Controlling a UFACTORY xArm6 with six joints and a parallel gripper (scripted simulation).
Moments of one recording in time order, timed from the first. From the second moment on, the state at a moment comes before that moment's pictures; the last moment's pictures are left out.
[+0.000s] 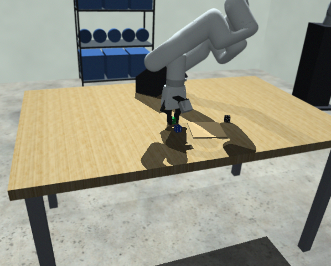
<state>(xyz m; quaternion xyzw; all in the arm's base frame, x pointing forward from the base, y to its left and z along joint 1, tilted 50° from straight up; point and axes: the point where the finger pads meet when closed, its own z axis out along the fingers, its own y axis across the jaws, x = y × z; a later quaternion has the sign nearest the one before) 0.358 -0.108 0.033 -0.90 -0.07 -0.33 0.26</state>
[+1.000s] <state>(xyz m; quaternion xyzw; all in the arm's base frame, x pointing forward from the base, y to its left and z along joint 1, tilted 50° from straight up) 0.308 -0.153 0.088 -0.90 -0.07 -0.33 0.26</state>
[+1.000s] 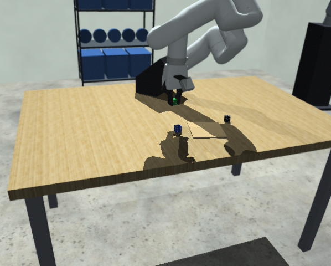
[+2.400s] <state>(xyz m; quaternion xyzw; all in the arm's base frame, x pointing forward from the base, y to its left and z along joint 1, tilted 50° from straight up) 0.392 -0.244 0.081 -0.92 0.00 -0.29 0.26</state>
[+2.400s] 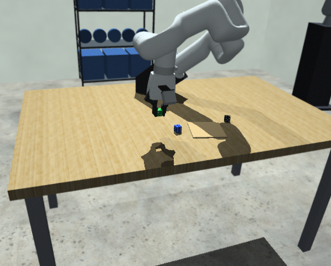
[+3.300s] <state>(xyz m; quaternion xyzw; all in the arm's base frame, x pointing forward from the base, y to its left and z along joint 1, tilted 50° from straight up) 0.264 -0.347 -0.075 -0.98 0.15 -0.11 -0.03</state>
